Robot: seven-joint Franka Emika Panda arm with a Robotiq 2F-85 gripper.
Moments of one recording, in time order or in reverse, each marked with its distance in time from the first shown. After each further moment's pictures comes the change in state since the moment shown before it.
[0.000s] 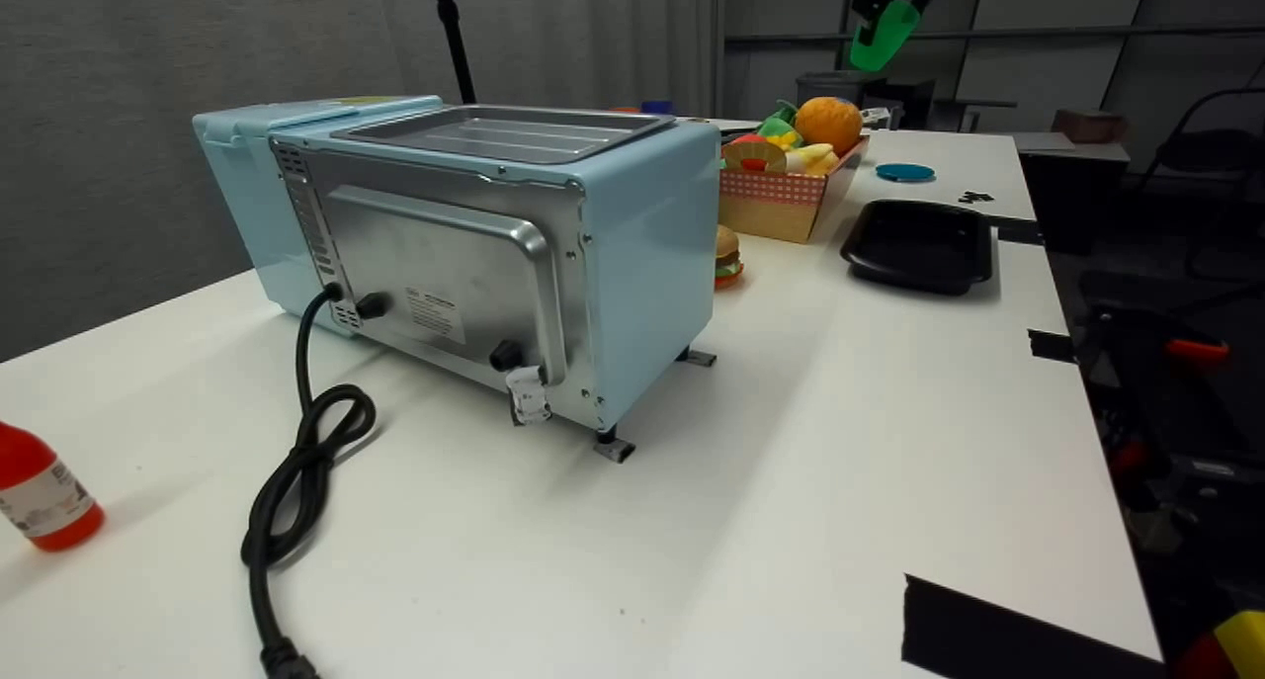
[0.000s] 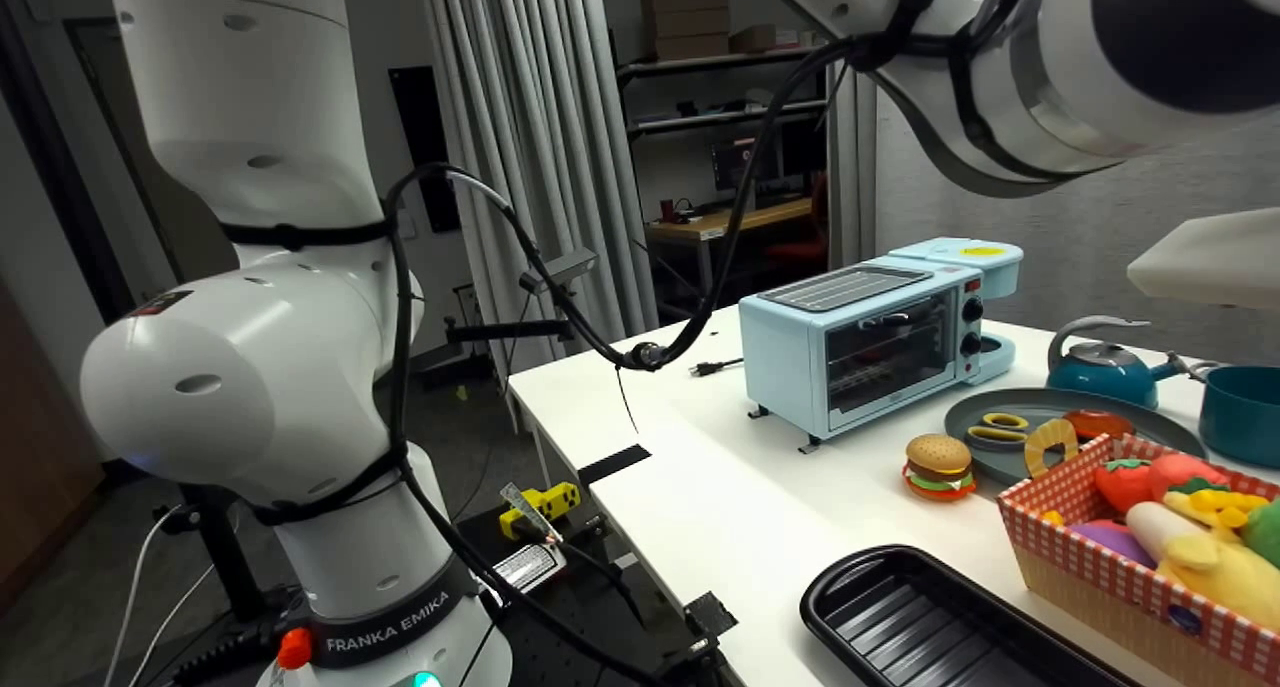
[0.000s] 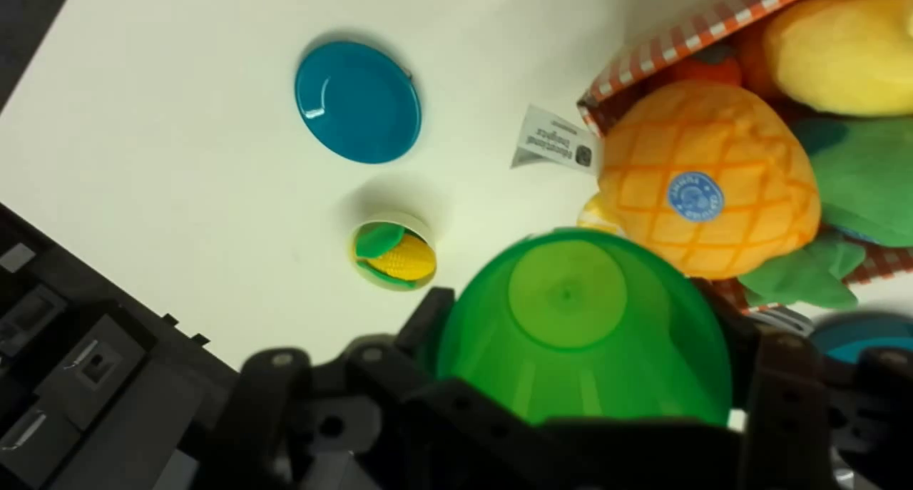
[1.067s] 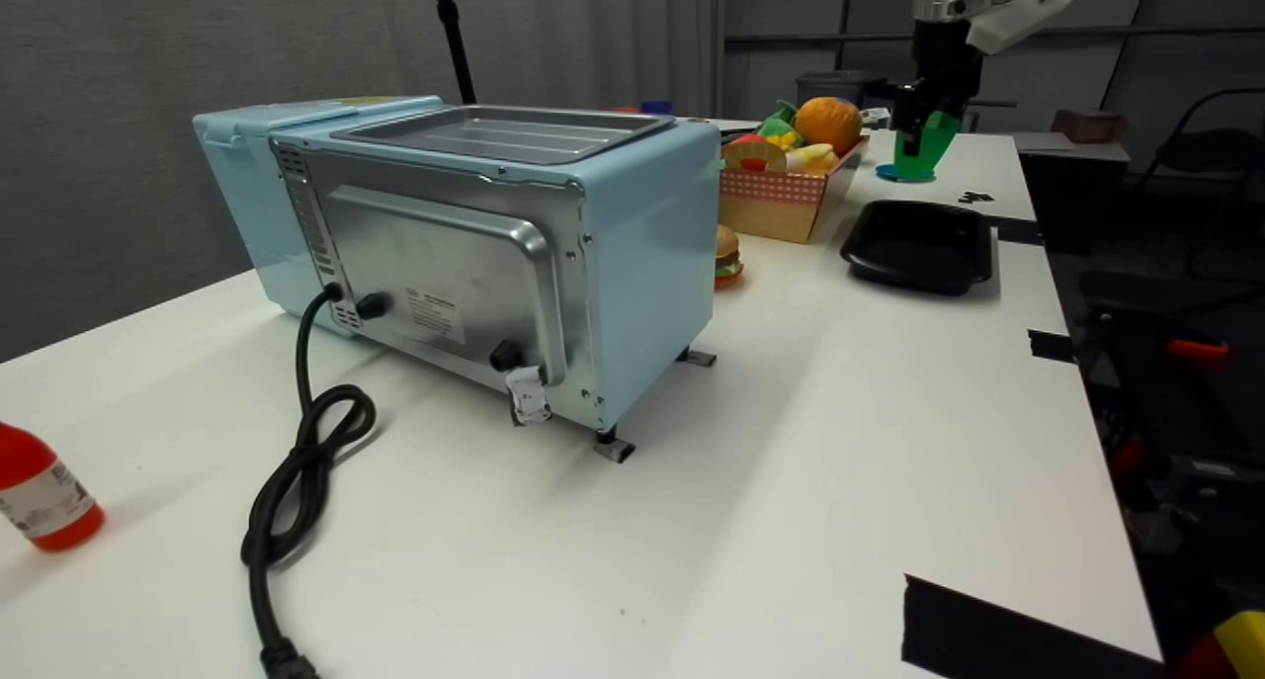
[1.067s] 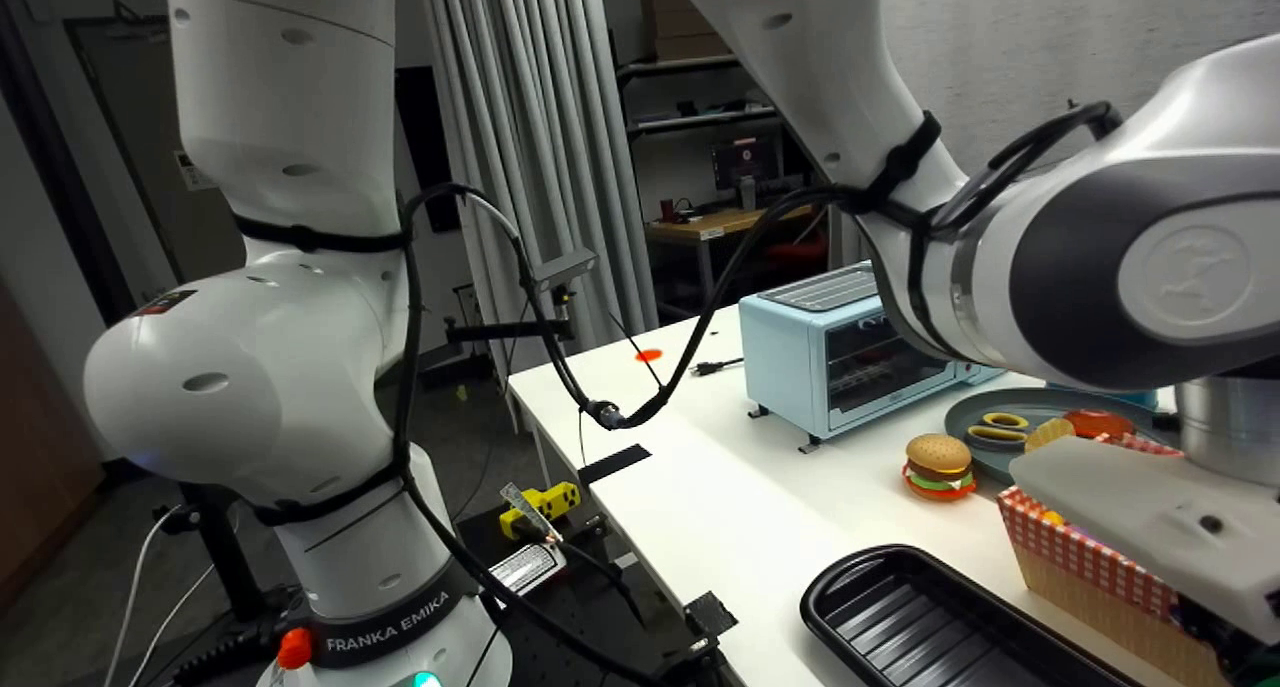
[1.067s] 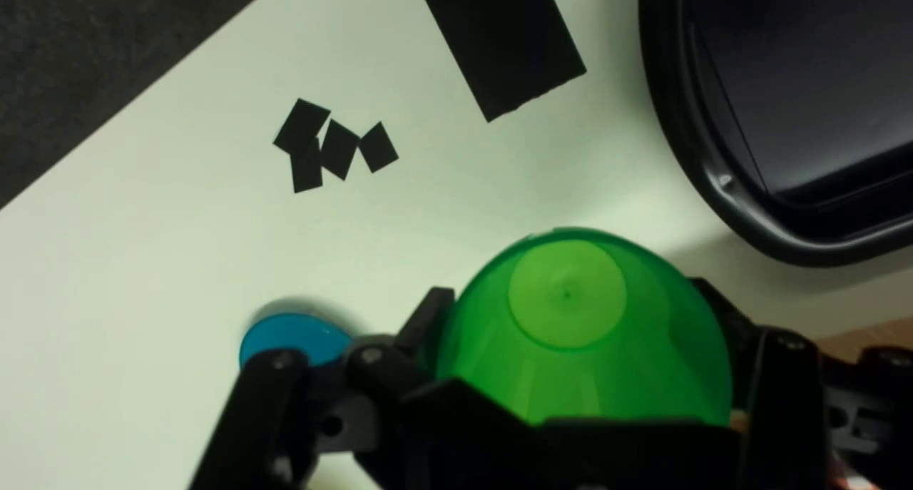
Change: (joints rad) arm 0.026 0.145 -0.045 -0.119 0.023 -0.014 -0.140
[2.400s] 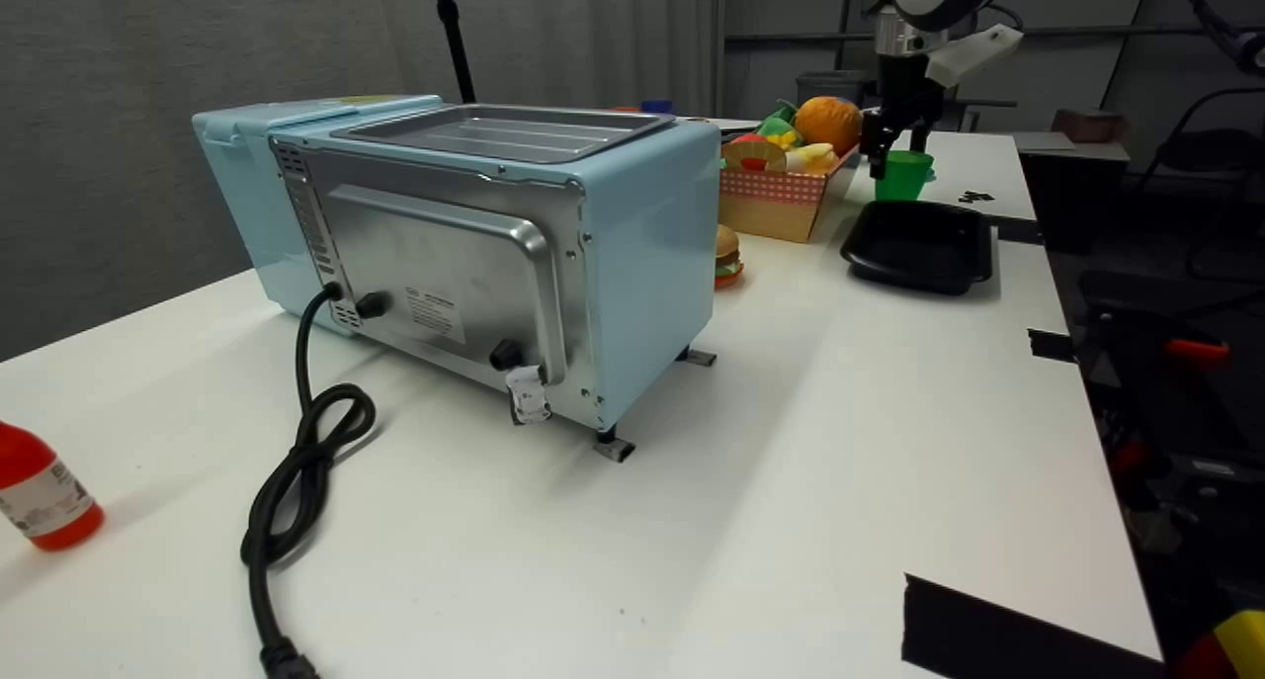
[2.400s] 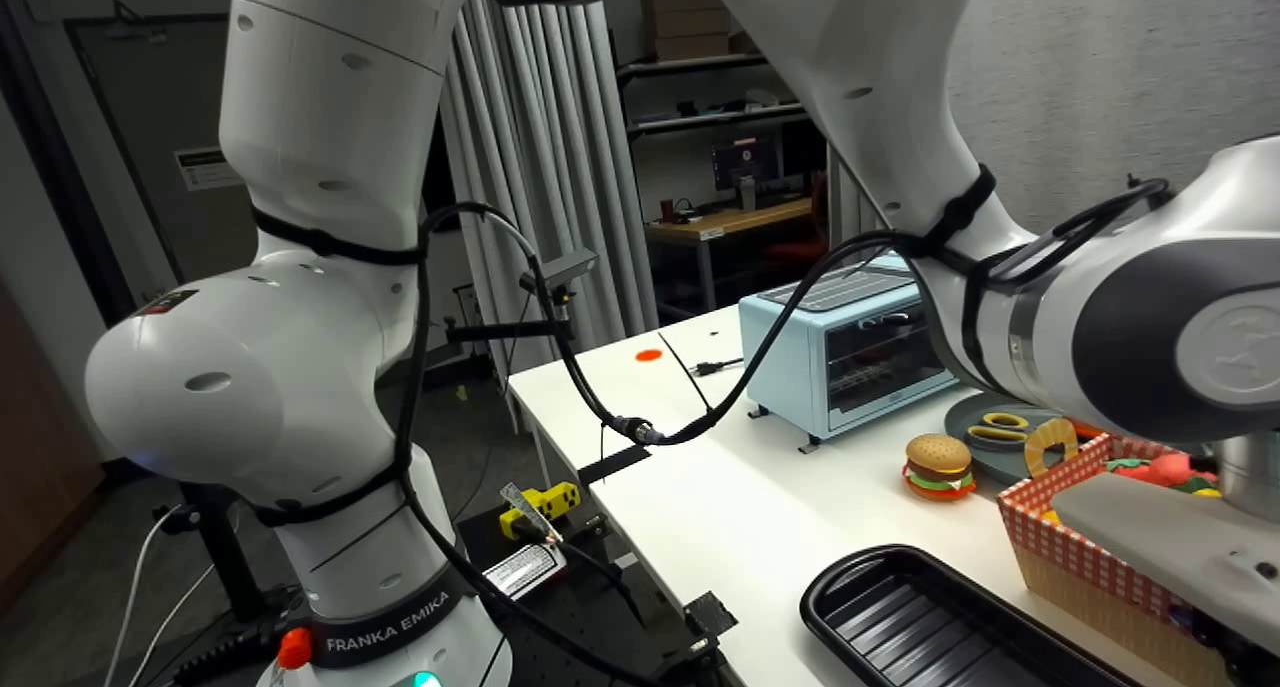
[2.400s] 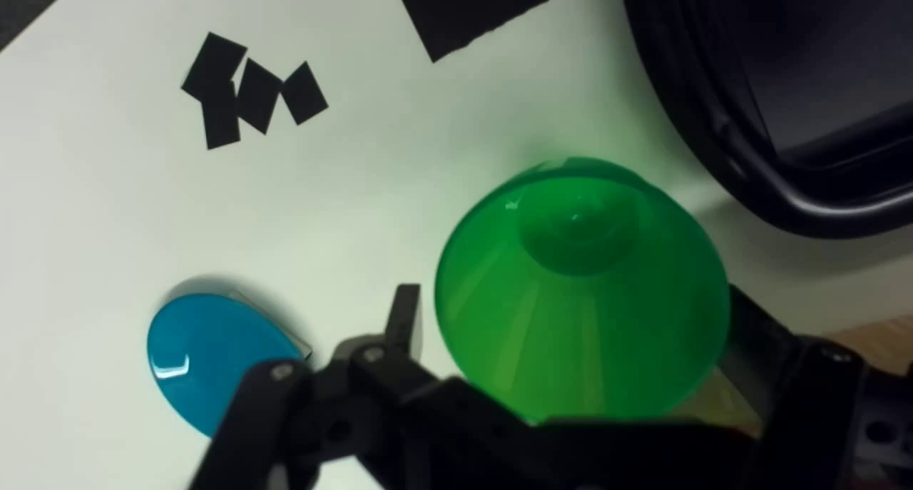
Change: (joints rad) arm 0.006 0.152 0.032 0.129 0.075 -0.003 -0.044
